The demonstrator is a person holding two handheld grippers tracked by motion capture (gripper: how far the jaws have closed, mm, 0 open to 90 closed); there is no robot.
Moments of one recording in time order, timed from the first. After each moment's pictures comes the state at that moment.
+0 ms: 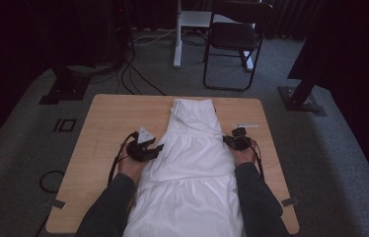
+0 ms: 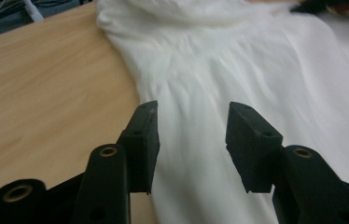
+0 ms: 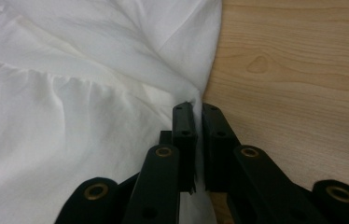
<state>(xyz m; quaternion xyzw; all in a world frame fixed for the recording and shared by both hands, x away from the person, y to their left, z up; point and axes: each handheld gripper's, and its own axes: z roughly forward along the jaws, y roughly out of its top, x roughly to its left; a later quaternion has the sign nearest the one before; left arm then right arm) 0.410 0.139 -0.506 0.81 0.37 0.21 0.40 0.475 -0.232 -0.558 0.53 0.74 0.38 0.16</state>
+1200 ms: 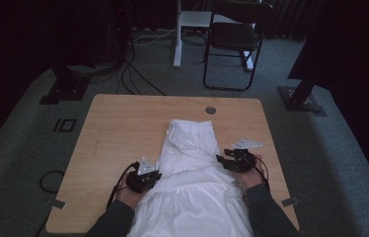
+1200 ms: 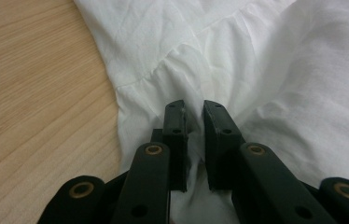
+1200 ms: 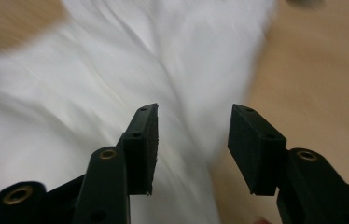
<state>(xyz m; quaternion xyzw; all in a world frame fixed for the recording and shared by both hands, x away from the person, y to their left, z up) 0.323 0.150 -0.560 0.84 0.35 0.17 0.37 0.370 -0.213 -0.511 0.40 0.80 0.42 0.17</state>
